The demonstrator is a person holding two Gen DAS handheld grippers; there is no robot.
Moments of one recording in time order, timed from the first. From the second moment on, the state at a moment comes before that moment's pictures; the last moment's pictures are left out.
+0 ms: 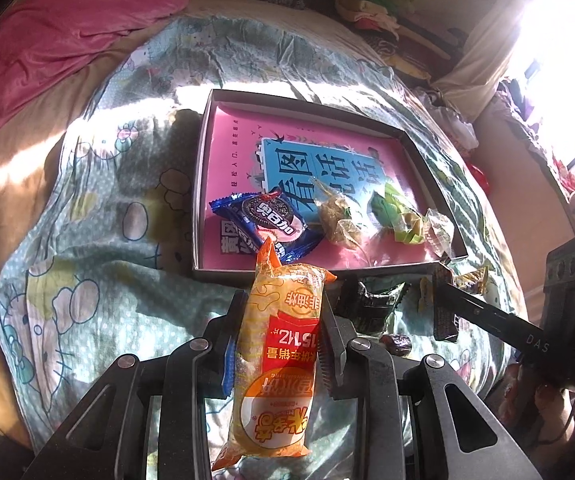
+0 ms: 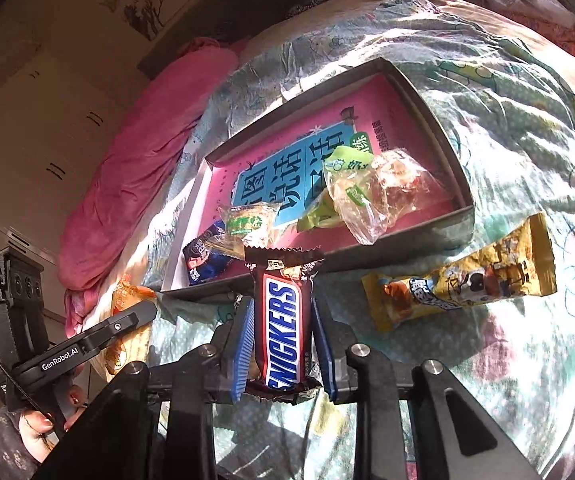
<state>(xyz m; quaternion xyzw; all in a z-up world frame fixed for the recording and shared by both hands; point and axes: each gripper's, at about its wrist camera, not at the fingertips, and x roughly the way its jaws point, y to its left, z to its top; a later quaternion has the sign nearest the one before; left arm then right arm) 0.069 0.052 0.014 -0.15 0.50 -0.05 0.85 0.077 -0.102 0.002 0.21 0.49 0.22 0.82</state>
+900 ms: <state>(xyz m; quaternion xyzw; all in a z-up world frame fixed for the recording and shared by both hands) 0.126 0.032 0.034 -0.13 0.47 -0.05 0.87 0.113 -0.091 0.028 0.20 0.45 0.22 0.84</state>
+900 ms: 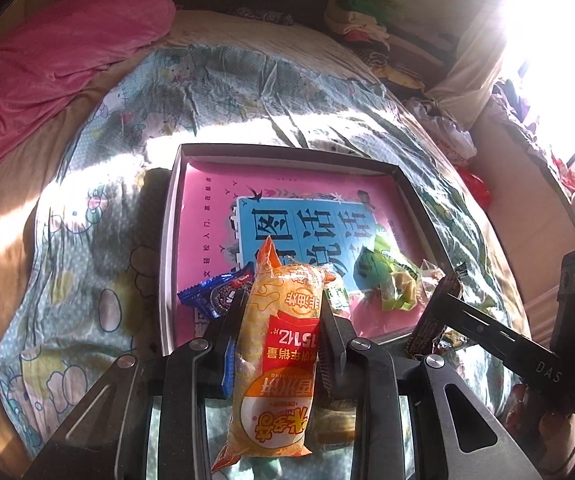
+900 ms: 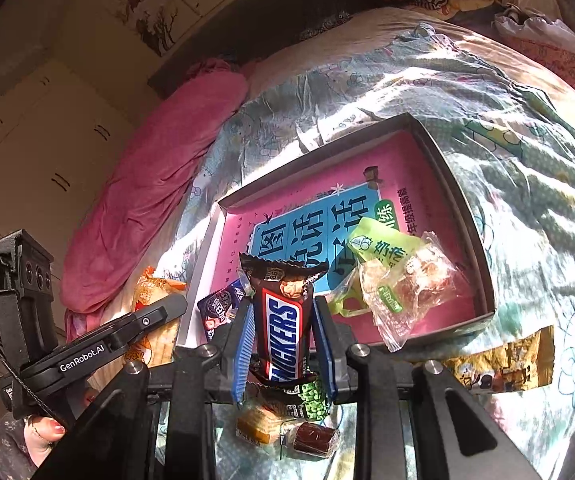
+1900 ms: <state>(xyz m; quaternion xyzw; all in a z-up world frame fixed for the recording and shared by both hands) 0.173 0.005 -0.004 -0.10 0.45 -0.04 0.89 0.133 -0.068 0.011 0.15 0.47 0.19 0.85</state>
